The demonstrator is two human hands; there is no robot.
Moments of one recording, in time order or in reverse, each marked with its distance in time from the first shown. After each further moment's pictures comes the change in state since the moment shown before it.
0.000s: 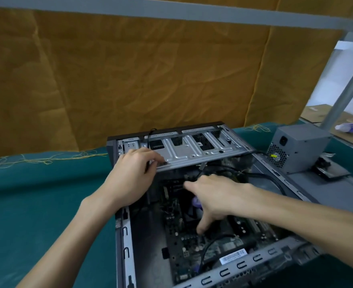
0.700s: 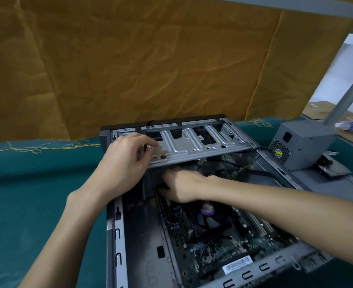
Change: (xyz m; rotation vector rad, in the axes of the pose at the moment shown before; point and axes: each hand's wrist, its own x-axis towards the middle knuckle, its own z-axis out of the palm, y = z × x) left_hand 0.005 -0.001 -0.007 -0.052 0.096 -0.049; right_hand 0.088 -0.016 0.026 0.249 0.167 -0.090
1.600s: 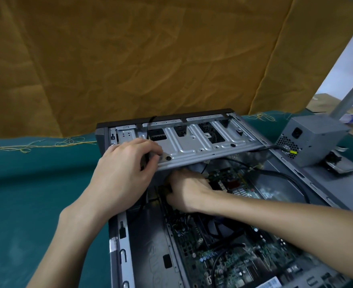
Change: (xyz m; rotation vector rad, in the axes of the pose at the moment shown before) left_hand -0.006 -0.006 0.004 0.076 -0.031 -0.010; right_hand 0.005 -0.006 0.017 0.052 0.175 0.082
